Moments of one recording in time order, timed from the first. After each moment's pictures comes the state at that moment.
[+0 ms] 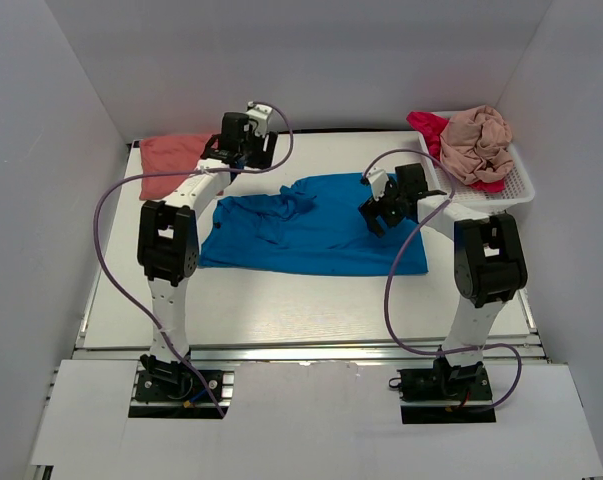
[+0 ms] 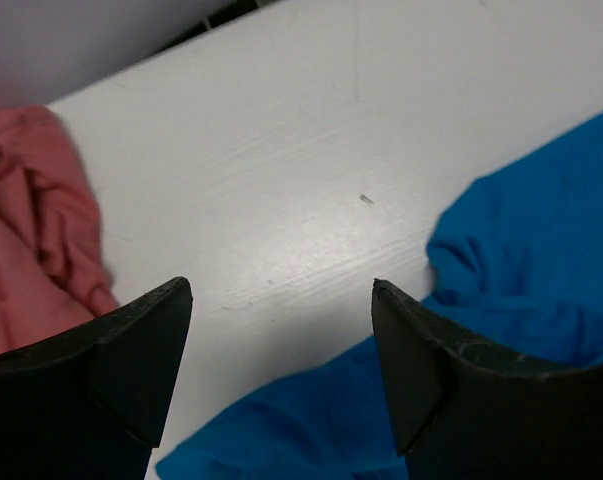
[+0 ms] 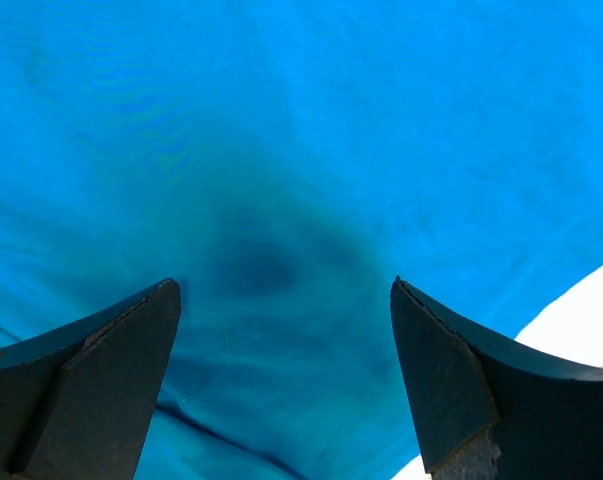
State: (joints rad) left arm -0.28 2.16 1.85 -0.20 0.03 0.14; right arm 0.22 1.86 1.20 -0.23 -0.29 -0.56
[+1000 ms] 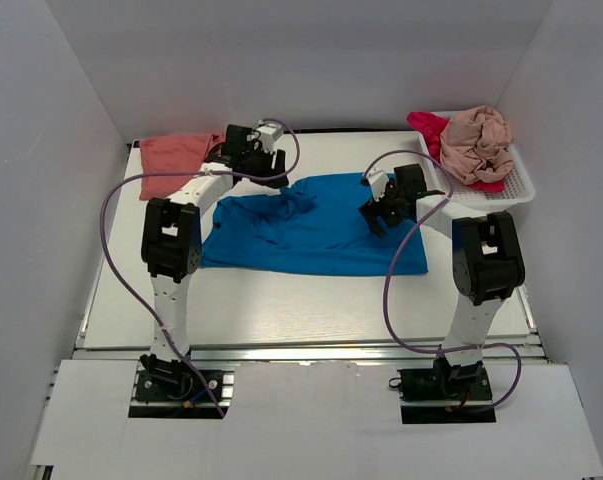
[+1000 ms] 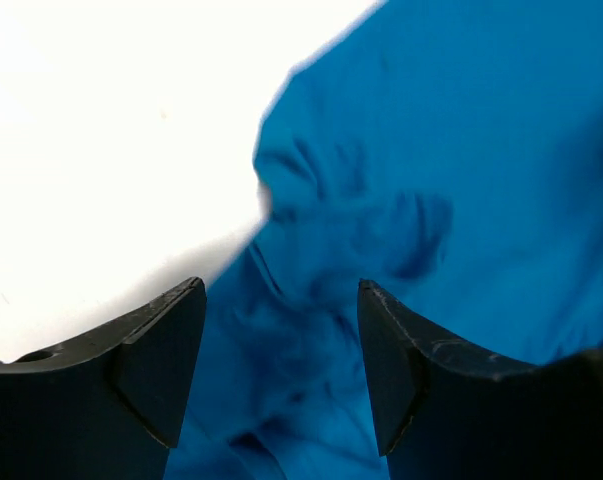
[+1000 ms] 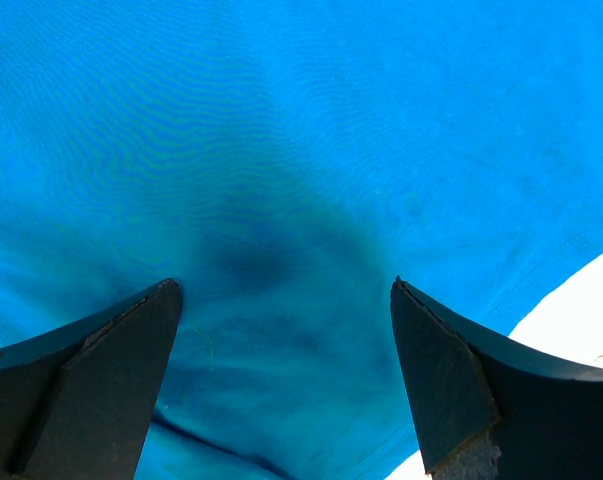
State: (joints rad) left arm -0.28 2.17 1.76 -0.30 0.43 0.05; right arm 0.22 1.89 1.21 -0.23 -0.25 -0.56
